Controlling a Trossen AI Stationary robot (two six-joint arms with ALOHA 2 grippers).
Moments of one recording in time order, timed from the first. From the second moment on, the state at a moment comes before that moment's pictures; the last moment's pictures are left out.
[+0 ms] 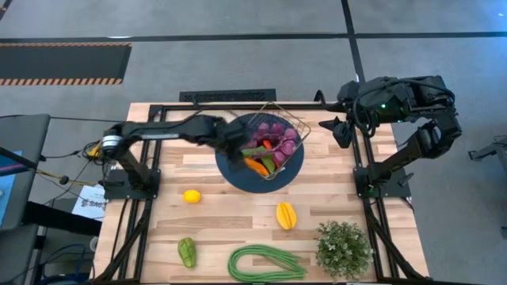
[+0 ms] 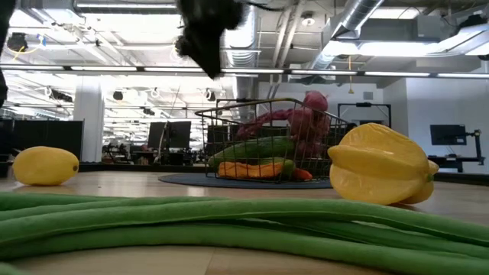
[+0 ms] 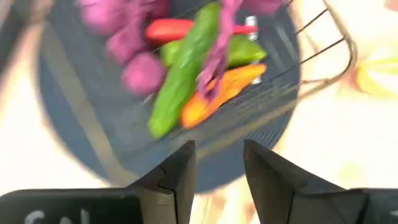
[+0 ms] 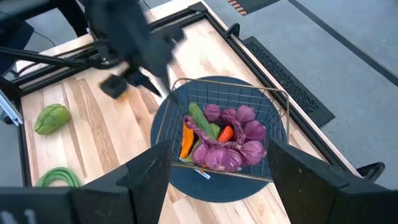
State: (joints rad) left arm 0.12 1.69 1.61 -1.08 -0.12 -0.29; right arm 0.03 1.43 2.26 -1.57 0.34 0.41
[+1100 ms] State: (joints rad) left arm -0.39 1.51 1.04 -1.13 -0.03 -0.55; right arm 0.03 1.43 2.26 -1.57 0.30 0.44
